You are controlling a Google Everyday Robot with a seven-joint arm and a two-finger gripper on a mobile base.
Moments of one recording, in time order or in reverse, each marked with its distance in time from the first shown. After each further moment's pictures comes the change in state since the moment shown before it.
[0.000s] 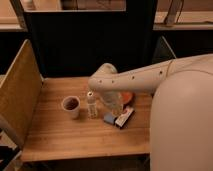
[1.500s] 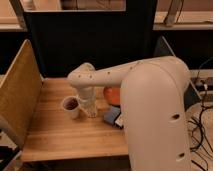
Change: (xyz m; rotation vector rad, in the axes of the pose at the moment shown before) arm -0.124 0.096 -0.014 -0.214 -0.135 -0.240
